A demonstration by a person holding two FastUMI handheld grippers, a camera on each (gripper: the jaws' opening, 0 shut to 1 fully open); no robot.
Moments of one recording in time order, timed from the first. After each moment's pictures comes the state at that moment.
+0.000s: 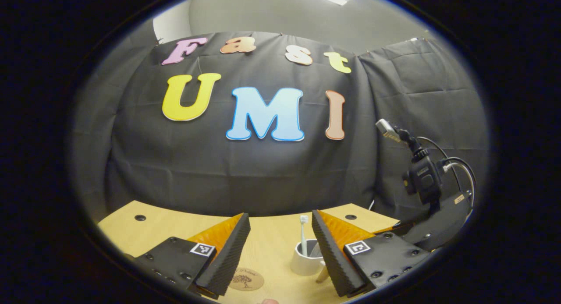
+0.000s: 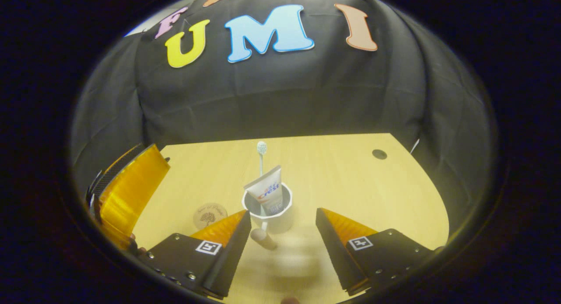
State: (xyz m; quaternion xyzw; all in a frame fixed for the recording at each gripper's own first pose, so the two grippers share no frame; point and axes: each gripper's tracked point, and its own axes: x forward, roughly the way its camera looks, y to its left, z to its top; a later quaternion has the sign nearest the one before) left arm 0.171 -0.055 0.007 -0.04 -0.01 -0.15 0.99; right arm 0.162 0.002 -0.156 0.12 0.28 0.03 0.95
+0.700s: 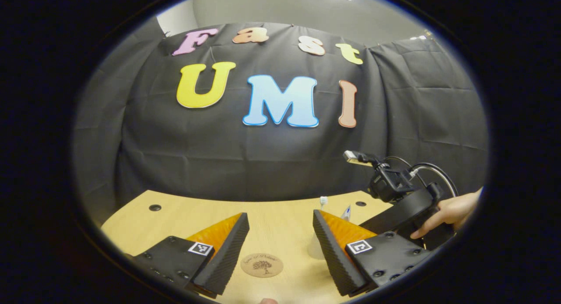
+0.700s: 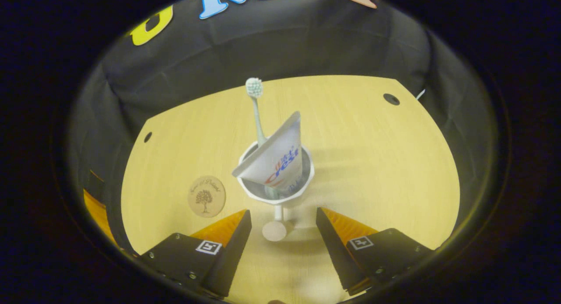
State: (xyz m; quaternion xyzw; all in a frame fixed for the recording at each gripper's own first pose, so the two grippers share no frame) left arm 0.157 -0.004 -0.025 -0.04 0.04 -0.14 0.99; right arm 0.169 0.033 -0.216 0.14 0.47 0.01 0.87
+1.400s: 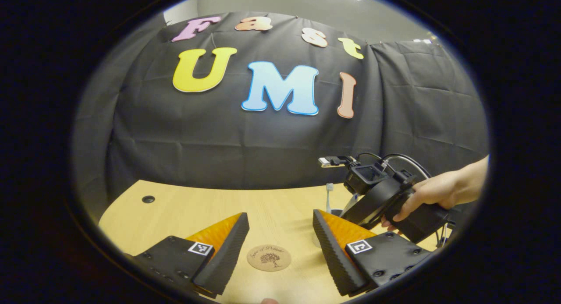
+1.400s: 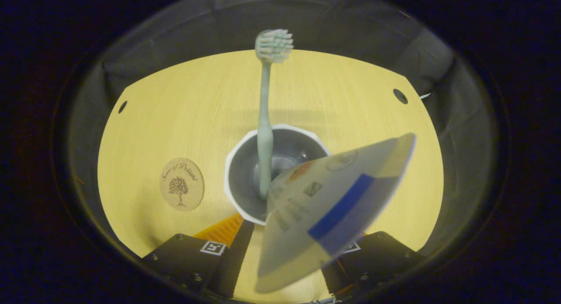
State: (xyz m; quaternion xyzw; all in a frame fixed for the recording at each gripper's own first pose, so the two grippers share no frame) left arm 0.166 0.022 -0.050 -0.06 0.09 -0.16 0.98; right arm 0.181 0.041 -0.241 0.07 0.58 0.00 0.81
